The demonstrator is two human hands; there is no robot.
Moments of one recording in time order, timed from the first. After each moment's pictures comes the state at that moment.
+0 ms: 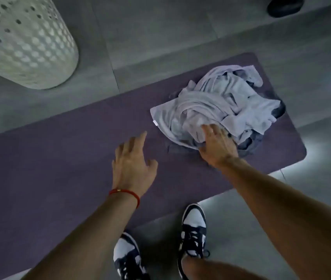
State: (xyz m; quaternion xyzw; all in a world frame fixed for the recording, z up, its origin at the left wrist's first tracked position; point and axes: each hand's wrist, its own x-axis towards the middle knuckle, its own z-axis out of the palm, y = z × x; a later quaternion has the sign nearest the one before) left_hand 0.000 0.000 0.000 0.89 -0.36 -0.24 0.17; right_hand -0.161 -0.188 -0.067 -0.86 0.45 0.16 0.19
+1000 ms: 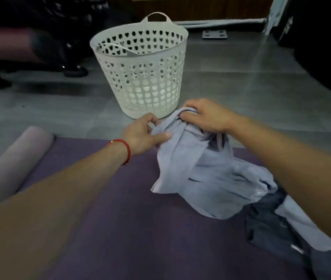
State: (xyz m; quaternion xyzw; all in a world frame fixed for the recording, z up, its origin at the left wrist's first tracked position) left_hand 0.259 0.076 -0.074 0.86 -0.28 -0.17 0.39; right_hand 0.182 -0.135 -0.043 -0.95 0.02 -0.03 0.29
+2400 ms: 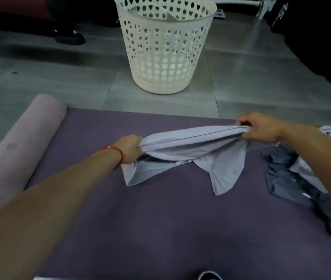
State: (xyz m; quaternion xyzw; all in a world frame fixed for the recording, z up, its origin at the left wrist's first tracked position) left_hand 0.305 0.276 -0.168 0.90 -0.35 -0.25 0.11; right_hand 0.114 -0.066 -0.095 -0.96 0.19 0.16 0.13
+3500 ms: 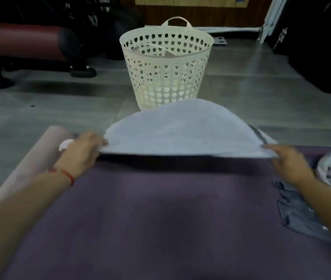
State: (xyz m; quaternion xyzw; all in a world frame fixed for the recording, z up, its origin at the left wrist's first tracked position) left_hand 0.385 0.357 -0.135 0.87 -0.45 0.10 0.19; right_hand 0.052 -0.125 -0.167 -0.93 0.29 -0.14 0.15
